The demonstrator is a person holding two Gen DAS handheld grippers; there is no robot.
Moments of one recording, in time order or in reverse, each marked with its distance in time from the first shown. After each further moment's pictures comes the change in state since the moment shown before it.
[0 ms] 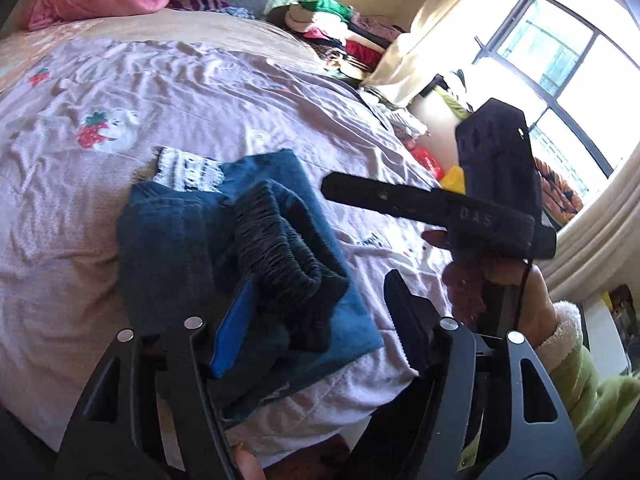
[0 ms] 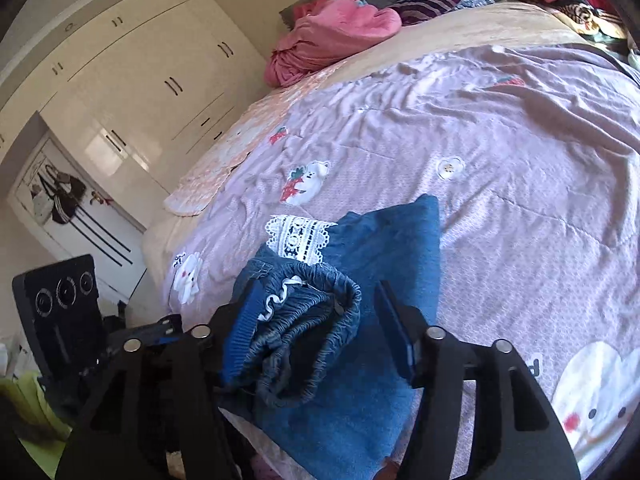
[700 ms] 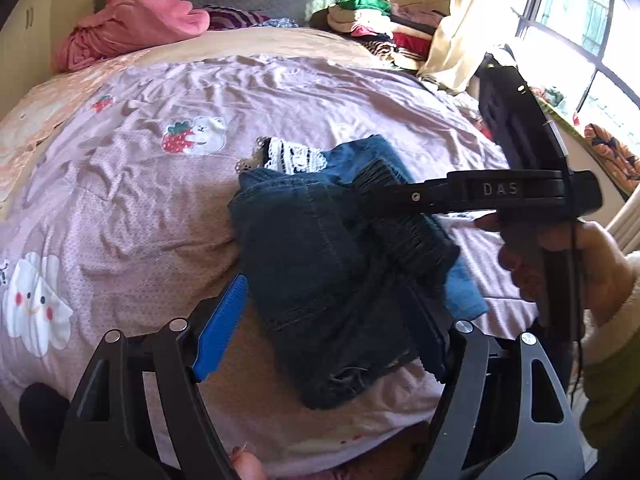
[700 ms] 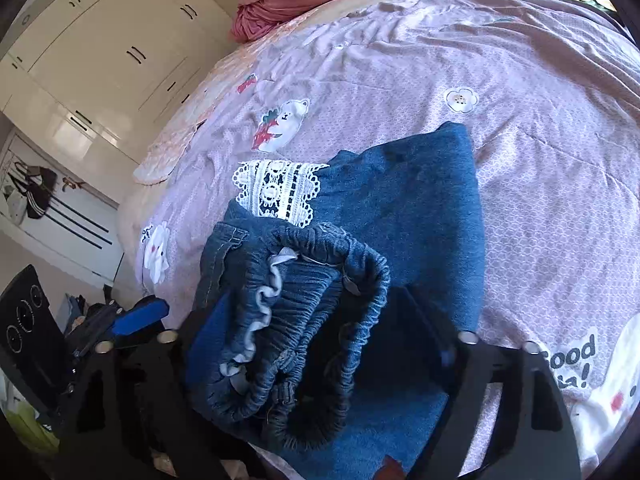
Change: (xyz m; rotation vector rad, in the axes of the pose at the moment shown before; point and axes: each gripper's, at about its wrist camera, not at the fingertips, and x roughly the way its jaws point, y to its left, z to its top) left arm -0.009 0.024 -0.022 0.083 -0.002 0.341; right arm 0.063 0.013 -0.007 0.041 0.178 -0.084
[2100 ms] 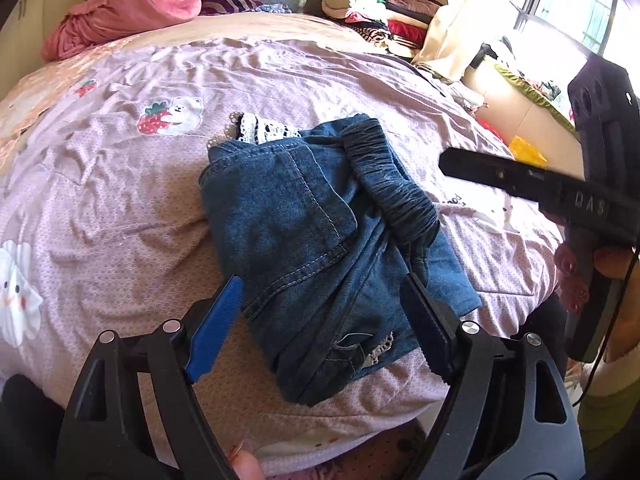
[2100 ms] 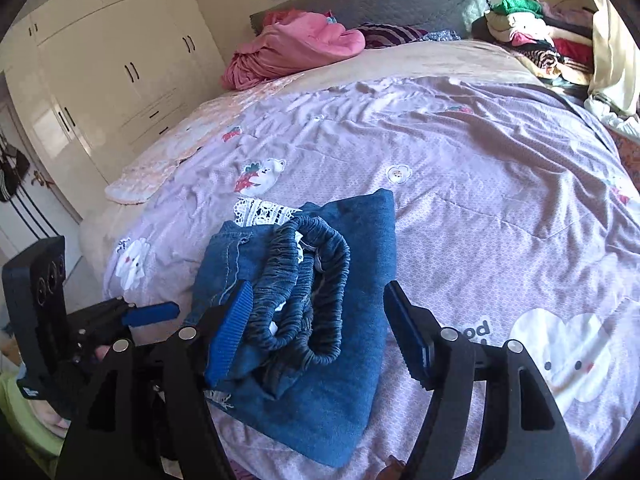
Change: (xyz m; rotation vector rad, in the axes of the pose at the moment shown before) left arm 0.005 -0.007 -0.003 -0.024 0.032 -0.052; right arm -0.075 0.016 -0.040 -0.126 -0.248 -0.225
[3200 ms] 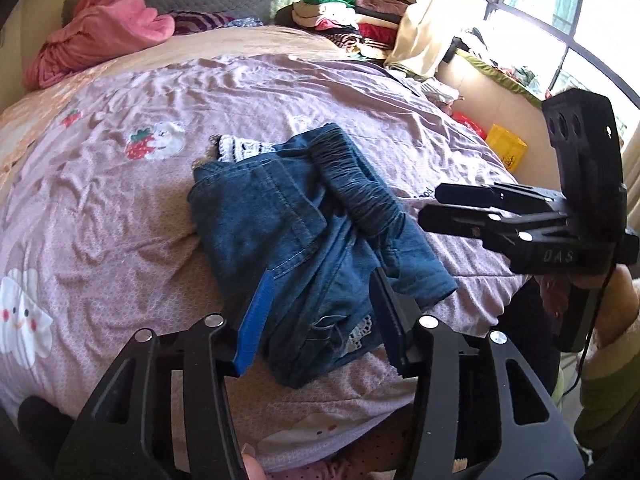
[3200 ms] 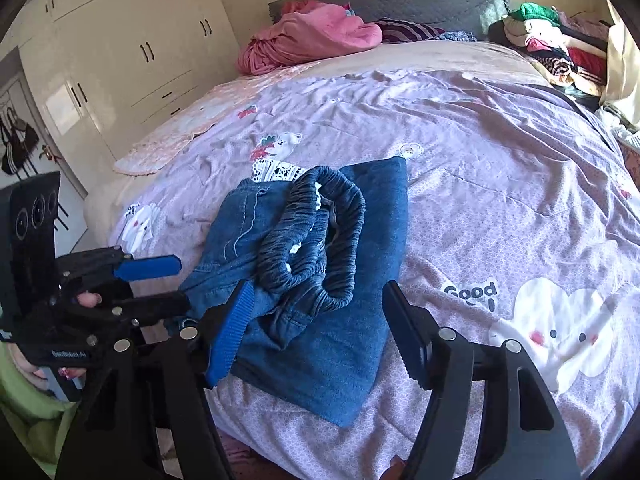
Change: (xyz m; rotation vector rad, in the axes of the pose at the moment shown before) left arm -0.017 -0.017 -0.003 0.124 -0.031 -0.052; right arm -0.005 0.000 -0.029 -0.043 0.035 0.053
